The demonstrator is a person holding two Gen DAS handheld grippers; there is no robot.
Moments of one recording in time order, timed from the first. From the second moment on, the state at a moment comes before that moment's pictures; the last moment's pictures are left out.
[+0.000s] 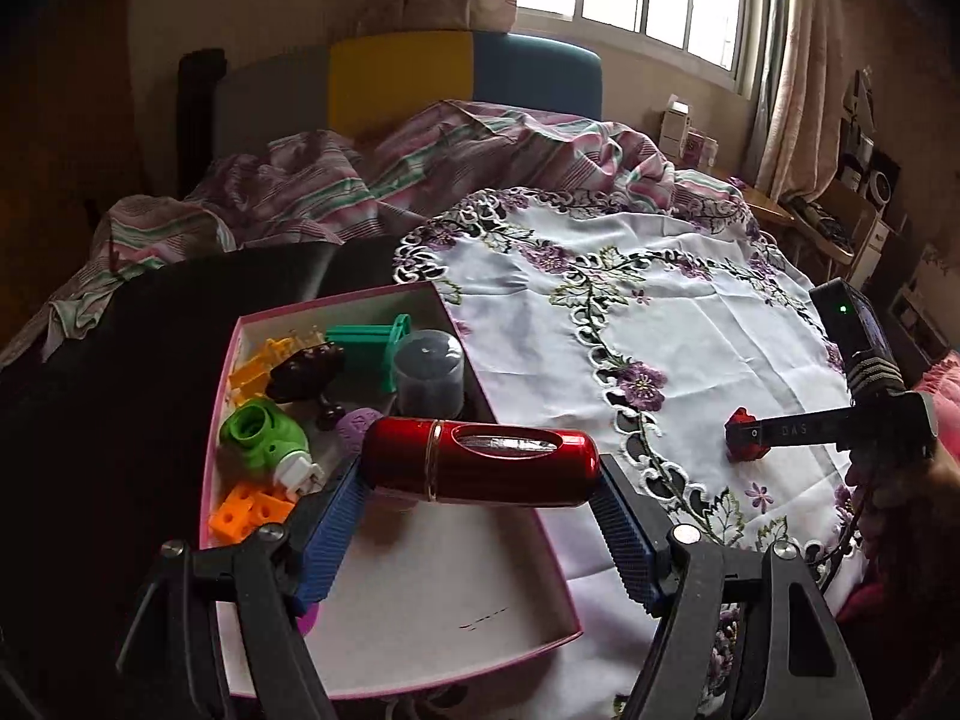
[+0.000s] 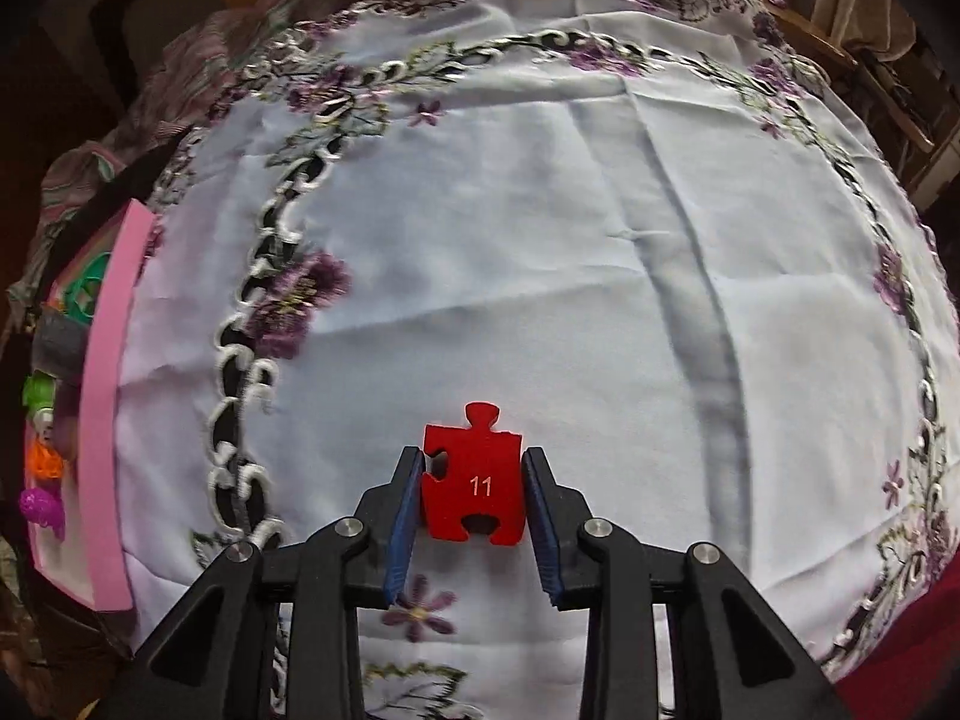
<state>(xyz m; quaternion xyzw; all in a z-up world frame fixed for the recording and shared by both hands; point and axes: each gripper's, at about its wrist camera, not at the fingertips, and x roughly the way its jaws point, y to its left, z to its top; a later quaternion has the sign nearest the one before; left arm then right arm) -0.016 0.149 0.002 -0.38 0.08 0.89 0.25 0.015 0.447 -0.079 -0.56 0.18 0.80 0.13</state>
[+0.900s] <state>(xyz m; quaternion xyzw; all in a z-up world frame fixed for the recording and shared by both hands) -0.029 0.062 -0.017 -0.41 0.01 0.89 0.18 0.004 0.419 -0.086 -0.57 0.09 0.81 0.12</state>
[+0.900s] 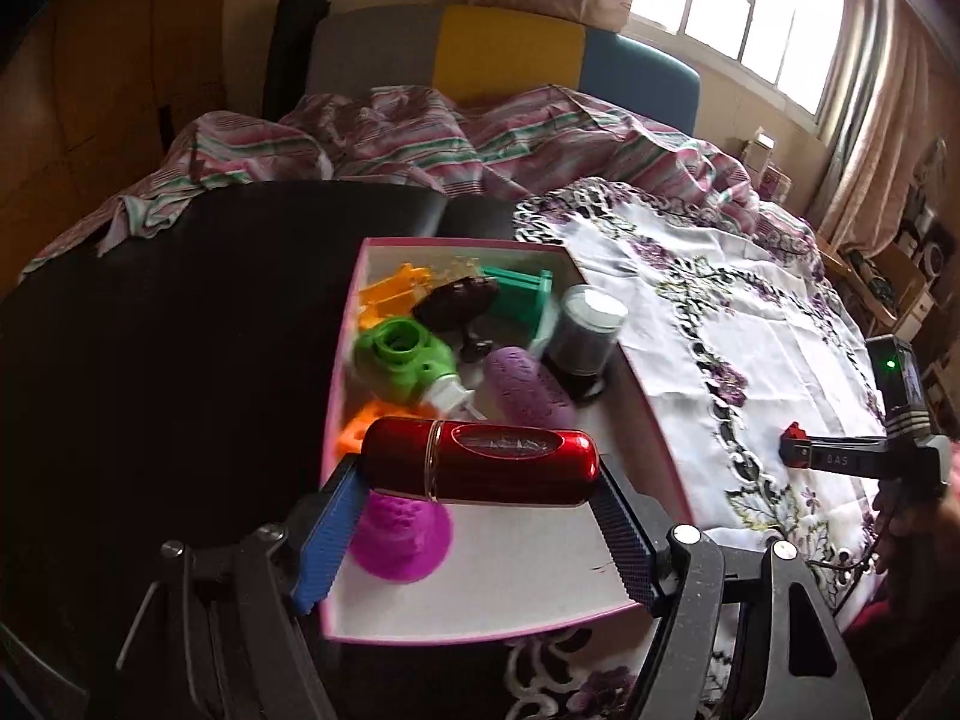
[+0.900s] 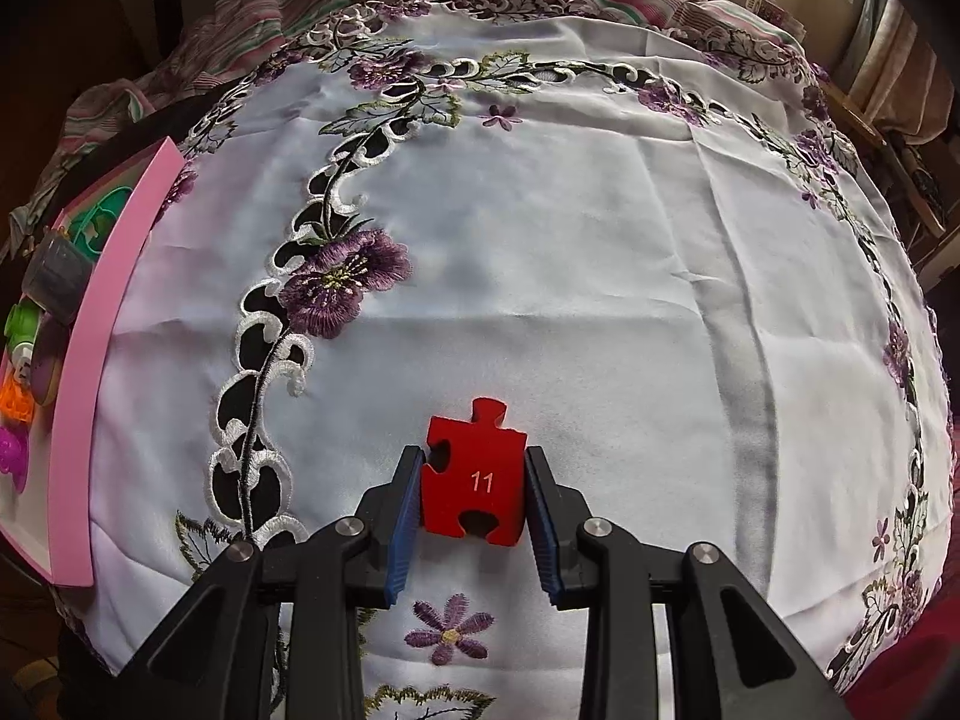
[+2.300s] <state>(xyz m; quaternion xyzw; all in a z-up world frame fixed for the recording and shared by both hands) -0.030 0.081 -0.038 -0.41 0.05 0.89 0.18 0.001 0.410 -0.086 -0.57 0.07 0.81 0.12</state>
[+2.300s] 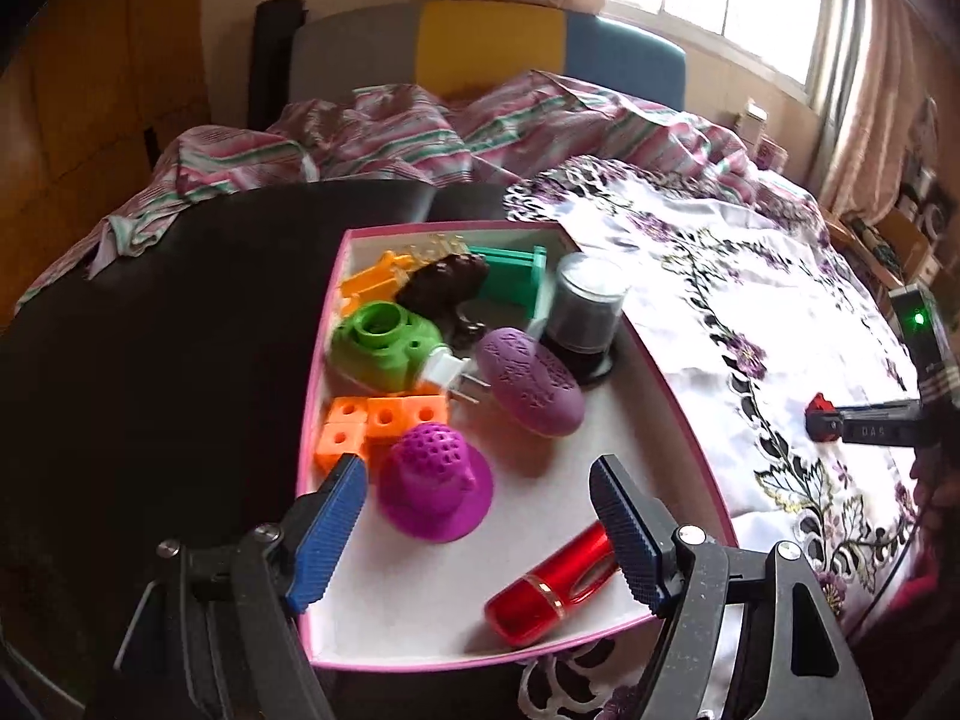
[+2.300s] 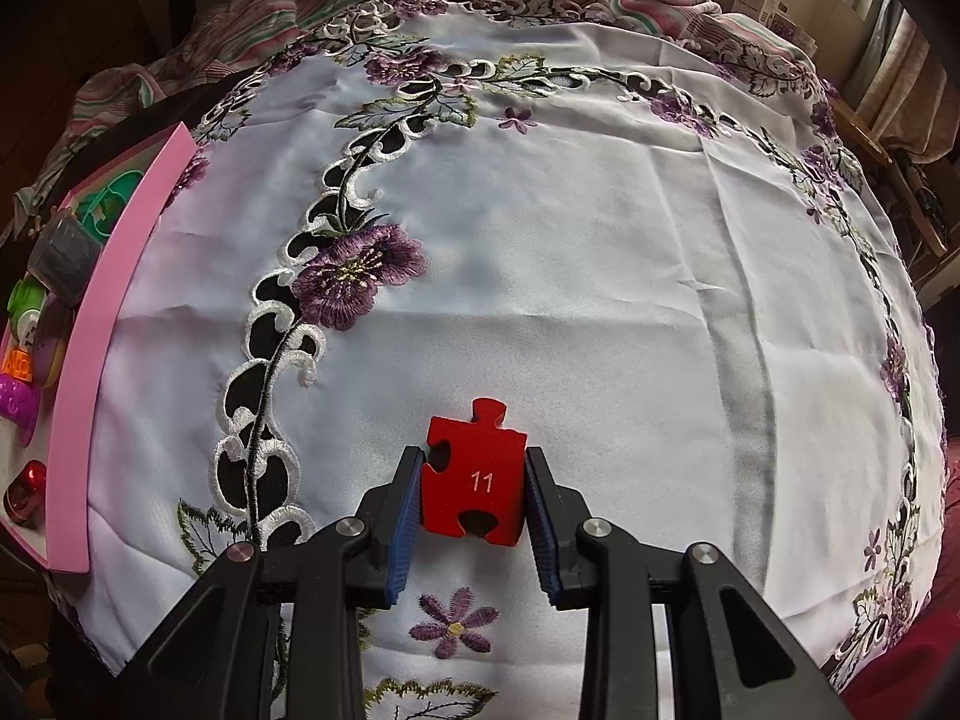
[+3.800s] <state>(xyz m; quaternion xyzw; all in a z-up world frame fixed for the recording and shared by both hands) -0.026 -0.012 -0.039 -0.41 -0.01 0.91 0.03 -0.058 0.198 -0.063 -0.53 0.01 0.85 -0.09</state>
